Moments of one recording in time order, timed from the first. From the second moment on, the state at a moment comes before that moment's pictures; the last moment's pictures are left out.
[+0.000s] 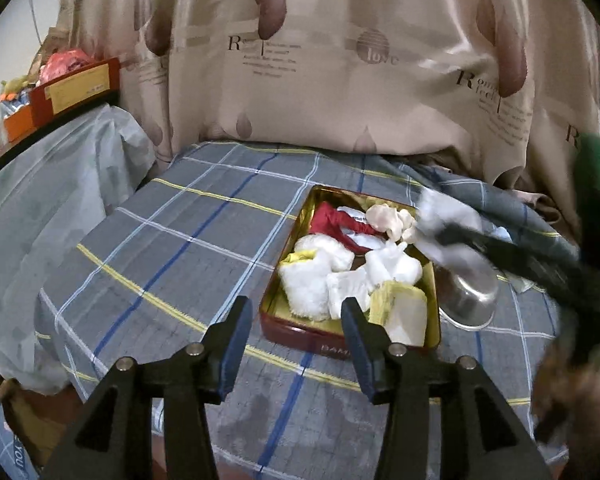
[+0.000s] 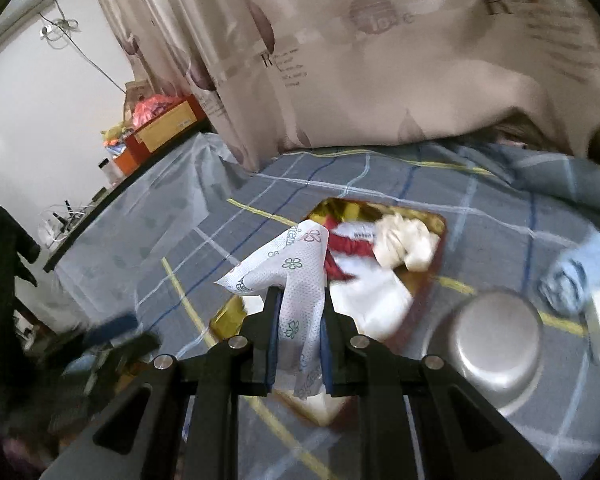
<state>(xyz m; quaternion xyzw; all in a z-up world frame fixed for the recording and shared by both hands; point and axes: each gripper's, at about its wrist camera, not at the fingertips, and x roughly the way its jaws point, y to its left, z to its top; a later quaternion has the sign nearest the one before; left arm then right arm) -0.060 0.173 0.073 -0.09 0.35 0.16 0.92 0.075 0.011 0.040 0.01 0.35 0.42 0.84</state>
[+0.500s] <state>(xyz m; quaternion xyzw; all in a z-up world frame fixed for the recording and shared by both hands) -0.049 0.197 0.045 -0.08 0.38 0.19 0.90 0.157 0.104 0.006 -0.05 0.41 0.37 0.83</state>
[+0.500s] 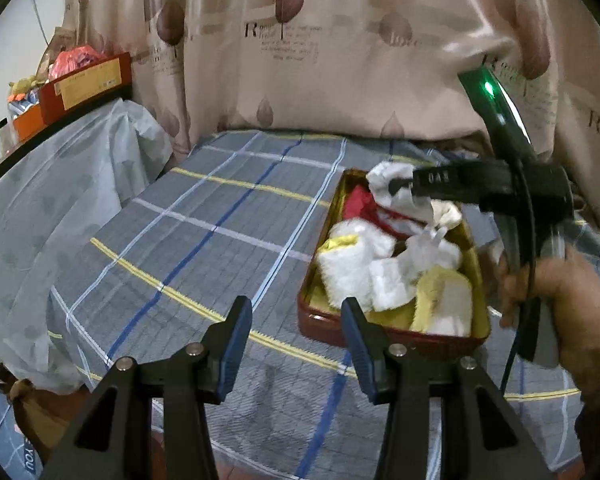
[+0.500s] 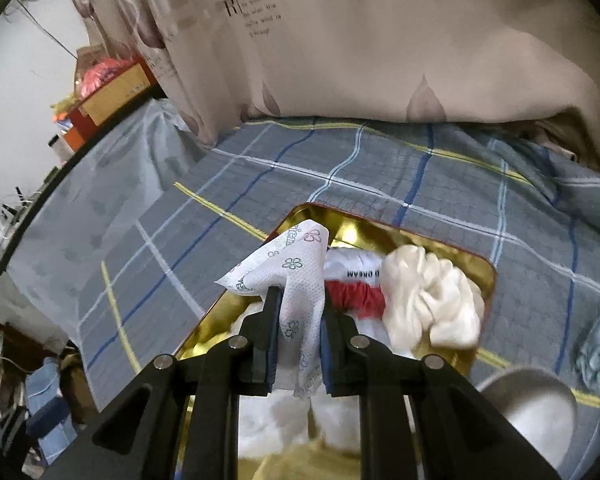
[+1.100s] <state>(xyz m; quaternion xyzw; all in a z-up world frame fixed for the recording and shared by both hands) -0.044 0.212 0.030 -0.09 0.40 0.21 0.89 0.161 0.121 0.000 -0.07 0.39 0.35 0.85</state>
